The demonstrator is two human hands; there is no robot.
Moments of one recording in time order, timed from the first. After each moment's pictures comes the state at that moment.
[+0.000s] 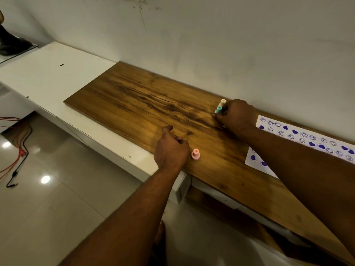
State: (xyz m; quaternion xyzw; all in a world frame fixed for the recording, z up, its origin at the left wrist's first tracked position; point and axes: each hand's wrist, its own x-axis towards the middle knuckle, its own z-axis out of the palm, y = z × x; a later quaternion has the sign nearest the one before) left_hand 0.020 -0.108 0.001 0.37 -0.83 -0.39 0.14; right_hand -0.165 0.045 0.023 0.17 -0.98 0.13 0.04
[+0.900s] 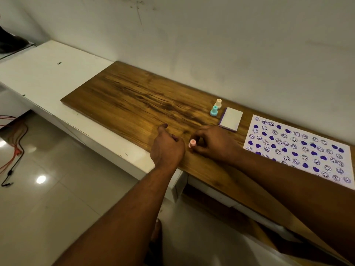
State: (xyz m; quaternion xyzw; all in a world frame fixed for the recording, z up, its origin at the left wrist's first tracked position) left_hand 0.020 -0.105 0.006 0.39 -0.83 -0.37 0.14; right_hand -0.071 0.044 0.019 0.45 -0.87 0.21 -0.07
